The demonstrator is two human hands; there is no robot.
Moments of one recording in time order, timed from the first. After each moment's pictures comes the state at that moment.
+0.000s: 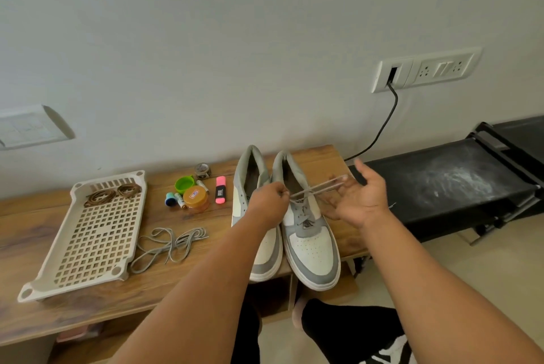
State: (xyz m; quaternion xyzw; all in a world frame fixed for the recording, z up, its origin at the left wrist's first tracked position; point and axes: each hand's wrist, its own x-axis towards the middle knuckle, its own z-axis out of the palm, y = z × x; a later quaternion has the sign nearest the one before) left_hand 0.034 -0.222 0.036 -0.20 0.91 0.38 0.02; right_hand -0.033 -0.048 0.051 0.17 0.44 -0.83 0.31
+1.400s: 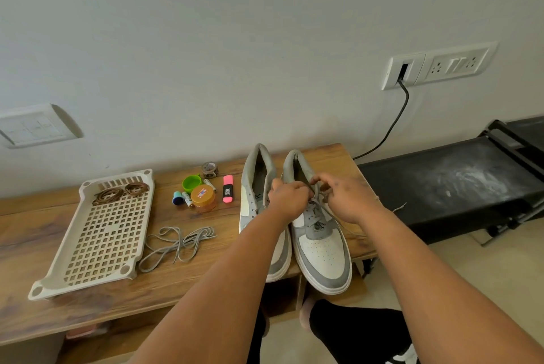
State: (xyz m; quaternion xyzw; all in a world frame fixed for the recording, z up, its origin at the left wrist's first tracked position) left_hand 0.025 -0.204 0.045 -0.26 0.83 0.48 0.06; right_hand -0.033 -0.070 0.050 -0.30 0.91 -0.25 0.13
